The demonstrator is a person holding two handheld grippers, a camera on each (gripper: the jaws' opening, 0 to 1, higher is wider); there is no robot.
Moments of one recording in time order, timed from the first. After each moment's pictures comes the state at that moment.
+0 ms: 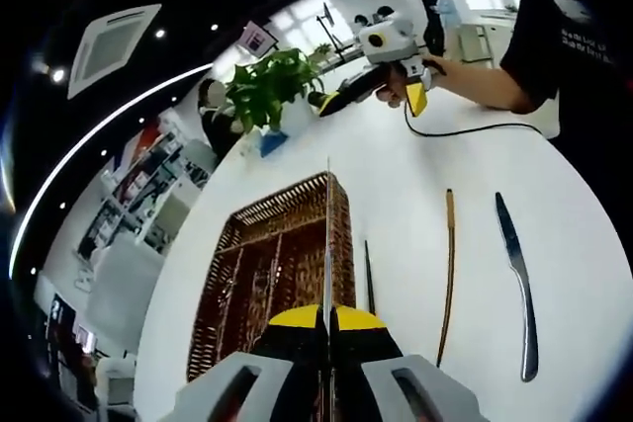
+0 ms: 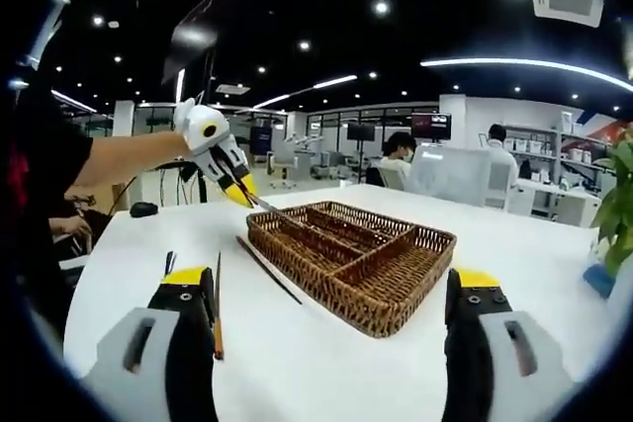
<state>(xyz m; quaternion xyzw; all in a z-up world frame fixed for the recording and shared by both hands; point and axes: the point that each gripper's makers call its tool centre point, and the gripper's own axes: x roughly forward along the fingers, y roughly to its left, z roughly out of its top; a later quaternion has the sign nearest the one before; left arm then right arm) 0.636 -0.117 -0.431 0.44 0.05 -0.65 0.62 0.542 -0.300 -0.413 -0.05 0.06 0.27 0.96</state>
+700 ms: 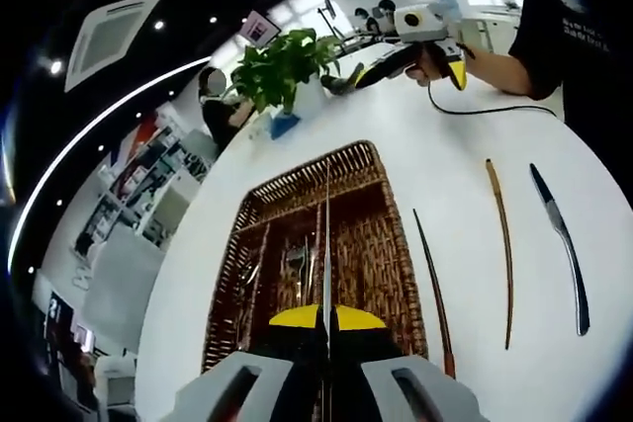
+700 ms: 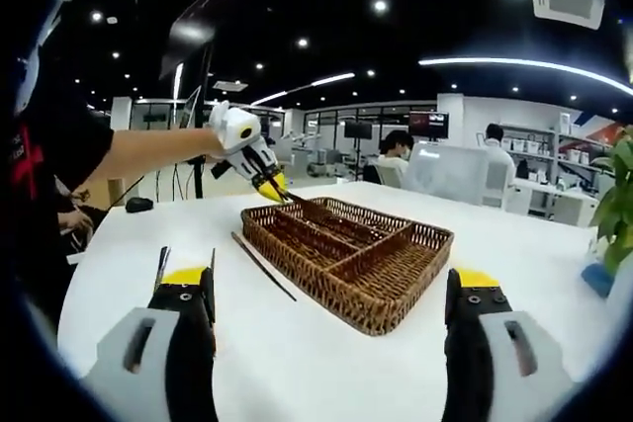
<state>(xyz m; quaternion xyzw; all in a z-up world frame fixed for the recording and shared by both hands) 0.707 -0.128 -0.442 0.44 0.06 -0.64 0.62 0.547 -0.305 -0.418 -0.06 0.06 0.26 0.96</state>
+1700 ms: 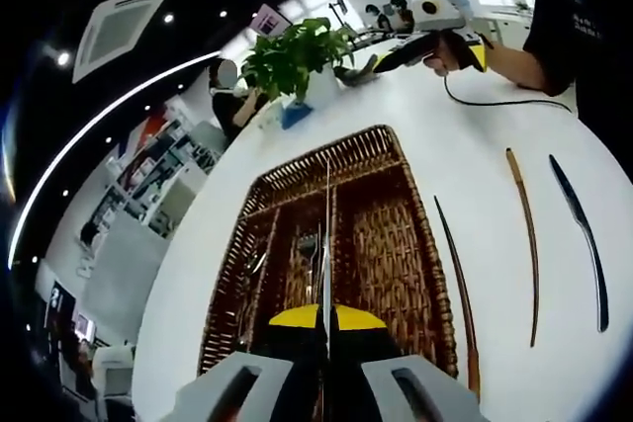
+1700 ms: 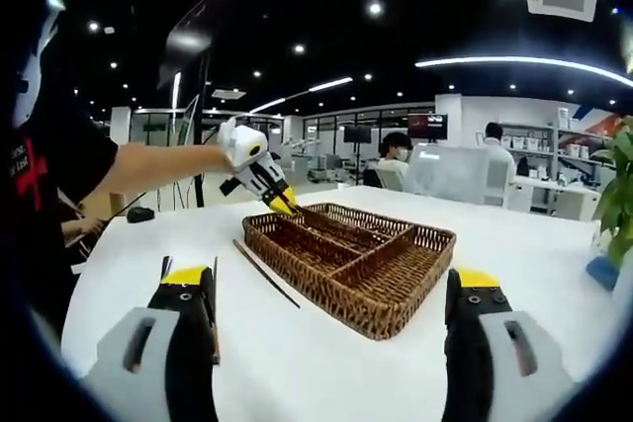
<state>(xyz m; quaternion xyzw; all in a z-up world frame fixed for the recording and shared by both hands) 0.721 -0.136 -0.459 0.44 0.07 -0.63 0.64 0.550 -0.305 -0.414 -0.04 0.06 0.26 0.96</state>
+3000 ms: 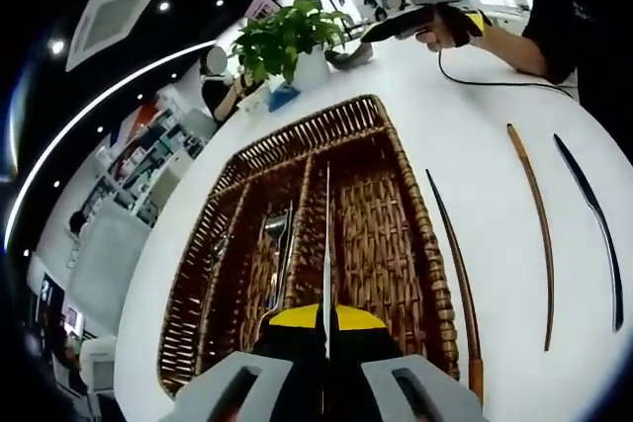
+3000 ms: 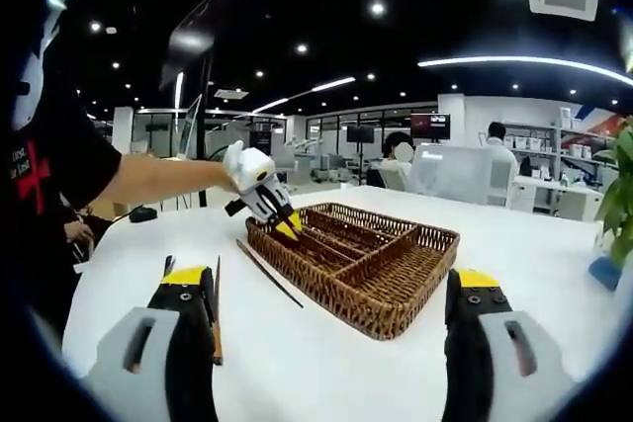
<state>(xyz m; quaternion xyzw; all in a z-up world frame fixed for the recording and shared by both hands) 0.721 -0.139 -0.506 0.44 0.10 -0.64 0.62 0.548 -0.301 -0.415 -0.04 0.05 0.27 0.96</state>
